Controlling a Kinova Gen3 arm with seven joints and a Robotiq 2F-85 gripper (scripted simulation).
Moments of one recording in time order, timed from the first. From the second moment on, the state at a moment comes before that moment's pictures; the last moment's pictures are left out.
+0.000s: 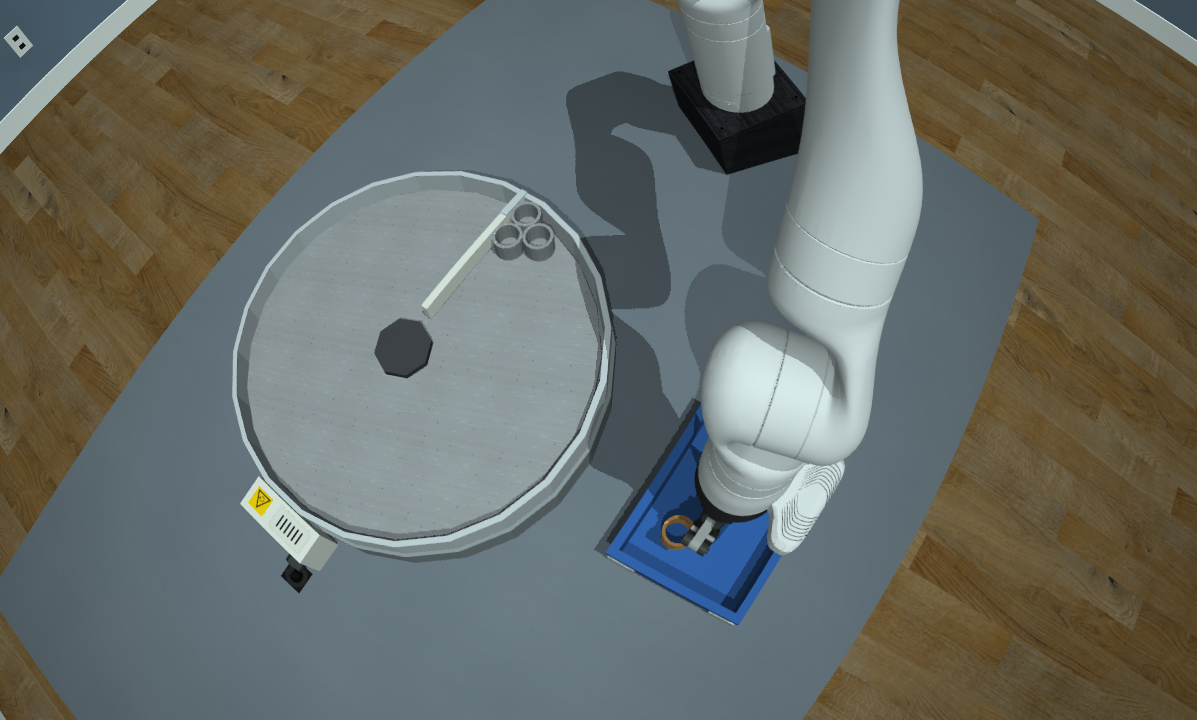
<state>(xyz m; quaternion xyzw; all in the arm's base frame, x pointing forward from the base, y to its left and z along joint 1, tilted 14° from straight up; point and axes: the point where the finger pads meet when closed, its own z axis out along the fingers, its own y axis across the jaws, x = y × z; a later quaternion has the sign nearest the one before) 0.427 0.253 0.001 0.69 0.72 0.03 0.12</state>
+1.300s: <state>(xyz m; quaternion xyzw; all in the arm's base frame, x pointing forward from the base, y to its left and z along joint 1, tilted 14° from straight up) 0.426 0.253 0.005 0.69 0.72 0.03 0.12</state>
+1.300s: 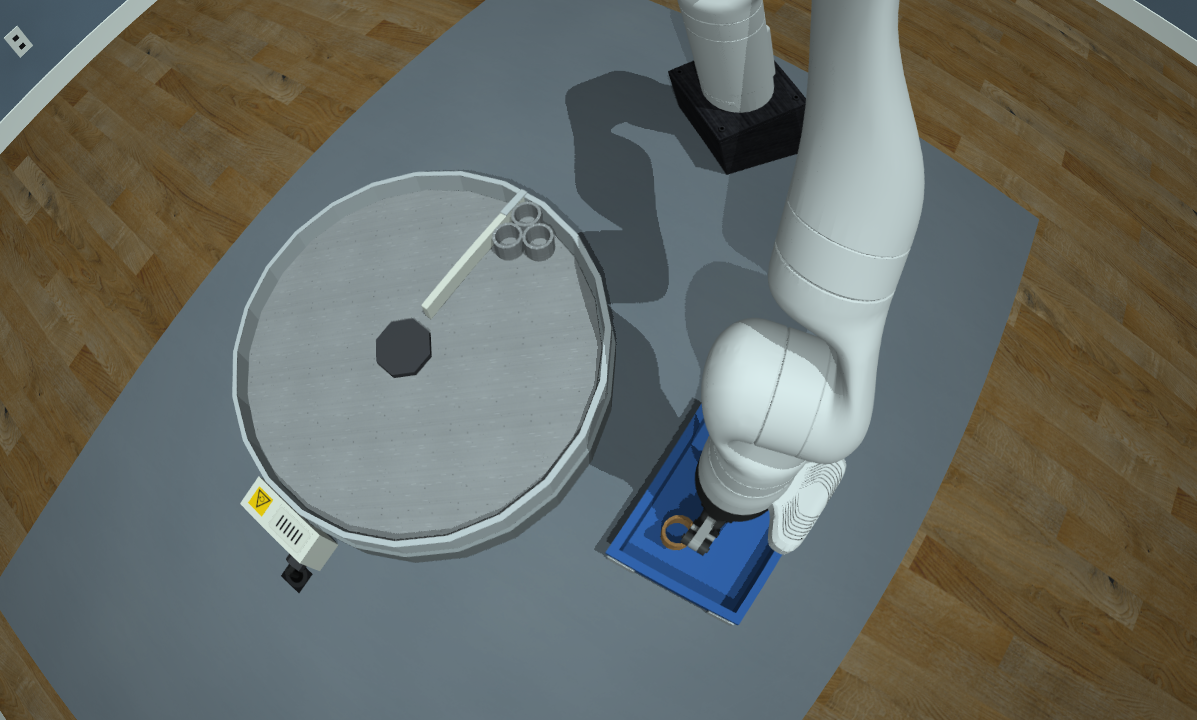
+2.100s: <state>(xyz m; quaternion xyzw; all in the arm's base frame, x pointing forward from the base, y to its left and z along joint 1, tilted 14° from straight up) 0.425 0.254 0.011 0.69 0.72 0.03 0.12</state>
